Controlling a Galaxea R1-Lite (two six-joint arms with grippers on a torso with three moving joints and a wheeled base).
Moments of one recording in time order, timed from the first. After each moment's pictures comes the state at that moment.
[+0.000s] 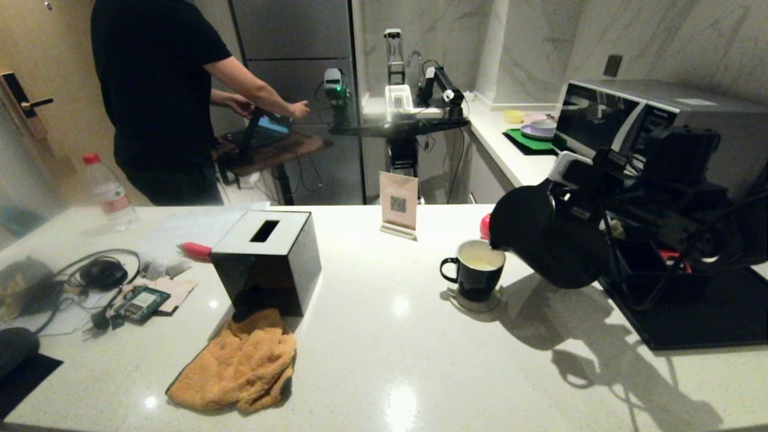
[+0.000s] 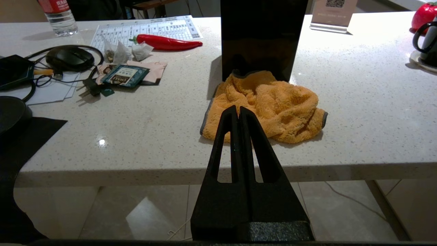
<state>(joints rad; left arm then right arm) 0.00 0.00 0.00 0.00 -0.01 0.01 0.08 1.92 -1.14 -0.76 0.17 -1.12</state>
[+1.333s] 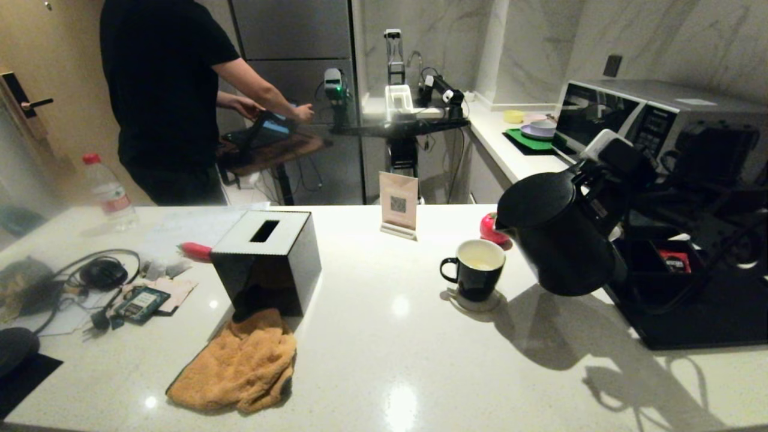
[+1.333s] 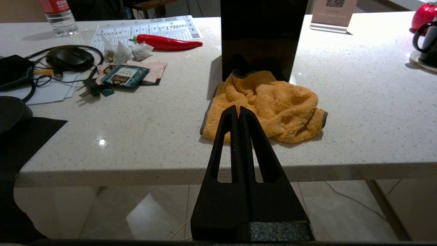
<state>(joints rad) 0.00 0.00 0.00 0.00 -0.01 0.01 0.04 1.84 -1.06 -0.76 0.15 -0.85</state>
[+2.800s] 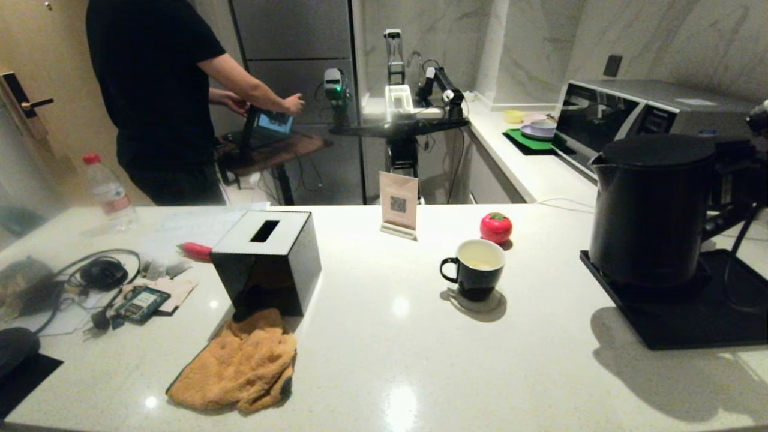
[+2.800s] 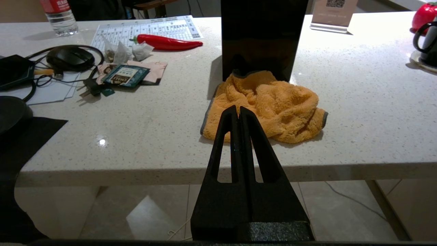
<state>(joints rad) 0.00 0.00 0.00 0.00 -0.01 0.01 -0.29 1.60 -0.90 -0.77 0.16 -0.41</state>
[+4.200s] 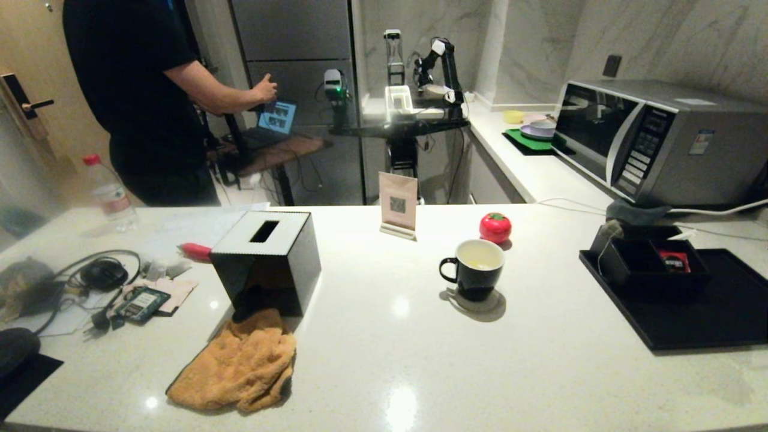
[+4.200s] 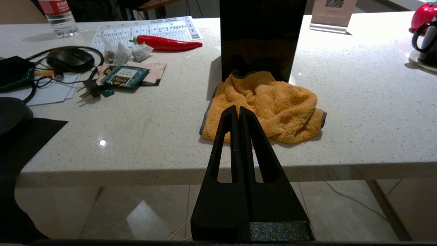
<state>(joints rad) 0.00 0.00 0.00 0.00 -0.01 0.01 -0.97 1.73 -0.89 -0.96 0.15 -0.16</state>
